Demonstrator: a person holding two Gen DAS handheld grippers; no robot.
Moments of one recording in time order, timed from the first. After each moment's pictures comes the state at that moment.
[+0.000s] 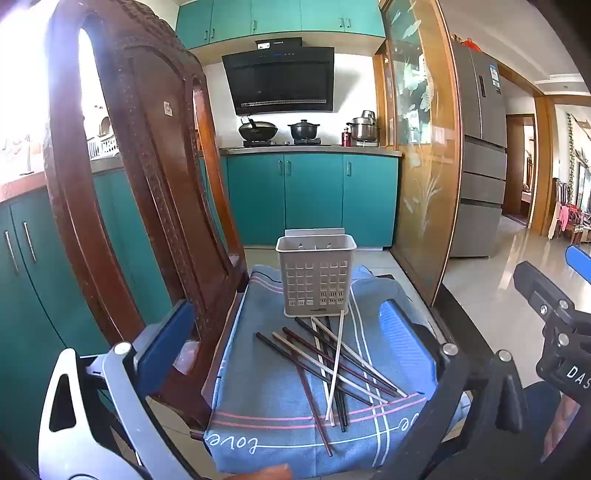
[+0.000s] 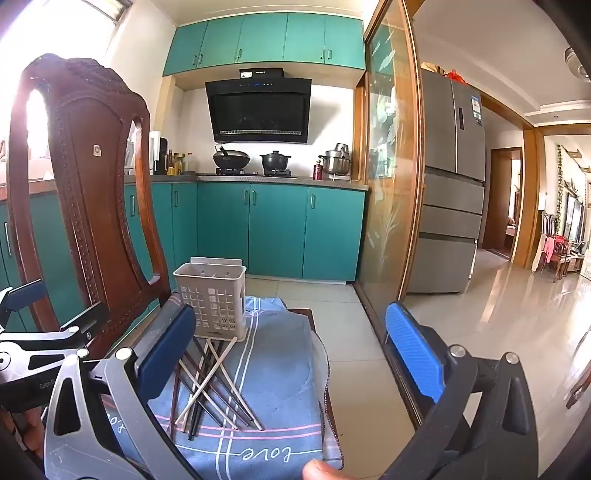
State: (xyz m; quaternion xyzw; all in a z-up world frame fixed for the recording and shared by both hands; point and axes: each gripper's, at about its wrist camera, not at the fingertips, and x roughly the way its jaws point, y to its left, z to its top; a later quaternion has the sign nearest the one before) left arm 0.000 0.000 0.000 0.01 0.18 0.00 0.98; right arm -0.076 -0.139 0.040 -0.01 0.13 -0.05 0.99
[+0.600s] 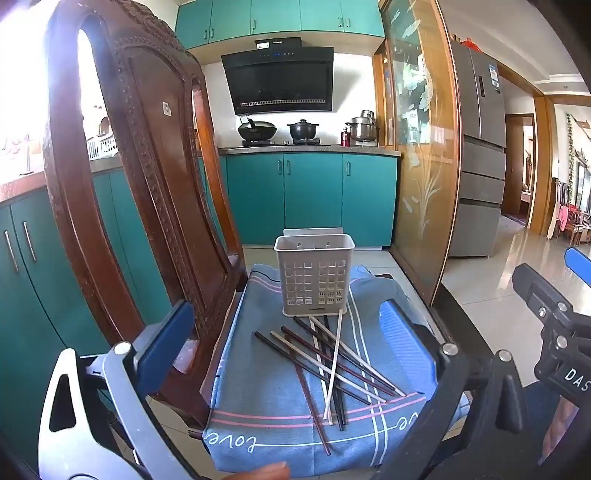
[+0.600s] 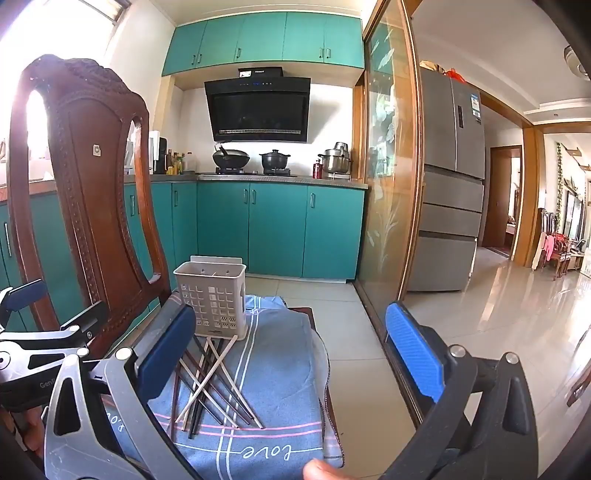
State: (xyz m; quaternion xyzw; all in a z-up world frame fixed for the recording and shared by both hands) left arm -0.001 0.001 0.001 0.02 0.18 0.00 0.98; right arm -0.076 -0.142 0.039 -0.01 0.13 -0.05 0.99
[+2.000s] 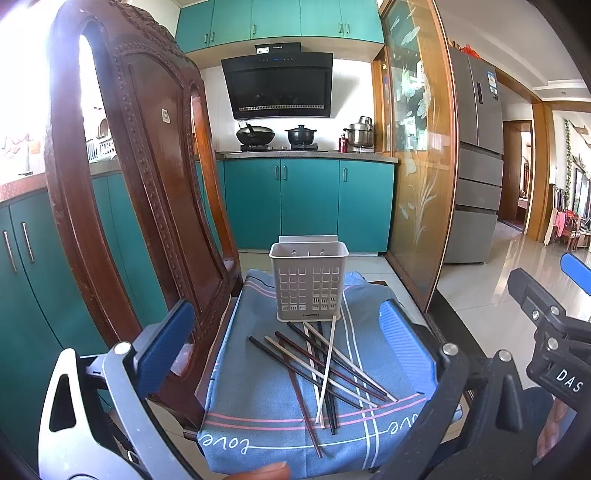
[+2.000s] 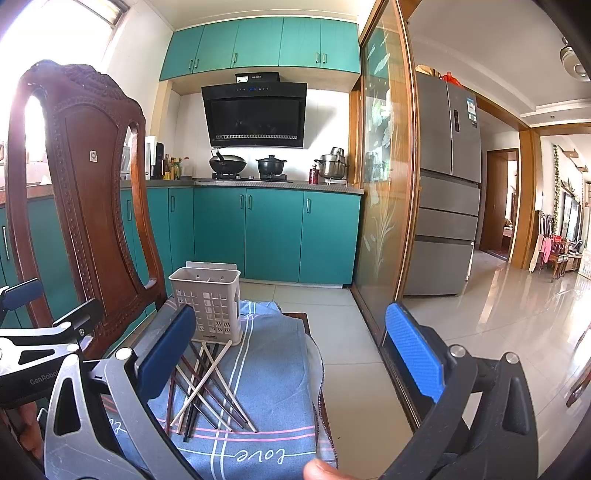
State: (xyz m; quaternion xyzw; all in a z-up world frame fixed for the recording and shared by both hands) left arm -0.004 -0.003 0.002 0.01 0.17 -0.01 0.99; right arm -0.080 -0.147 0.044 -0.01 0.12 -0.05 0.99
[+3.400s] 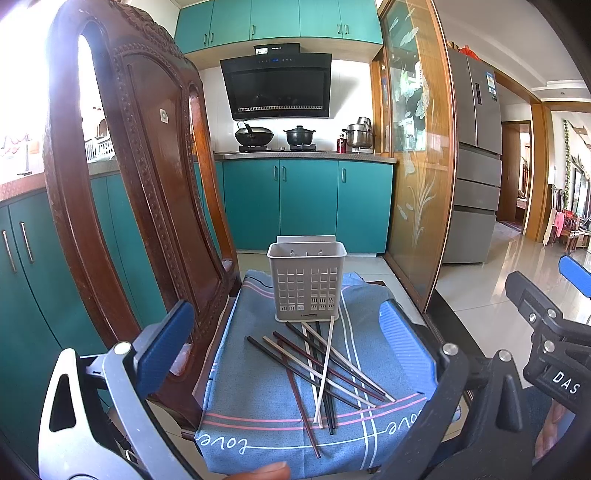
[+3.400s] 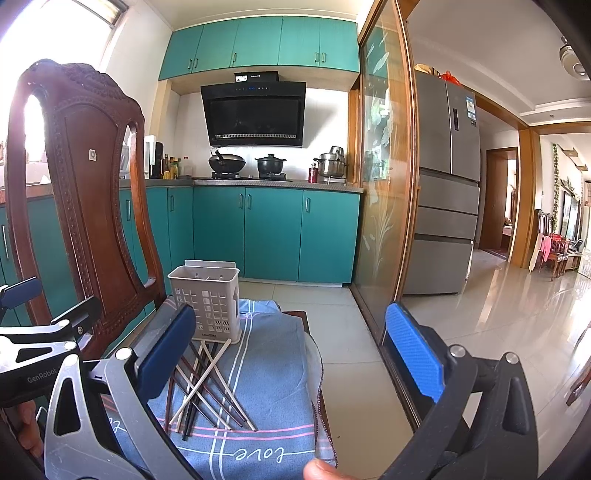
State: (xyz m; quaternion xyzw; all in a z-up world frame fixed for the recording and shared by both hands) left arm -0.008 -0.003 0.006 0.01 0.17 -0.01 0.99; right arm -0.084 -0.147 0.045 -0.01 0.12 -0.06 0.99
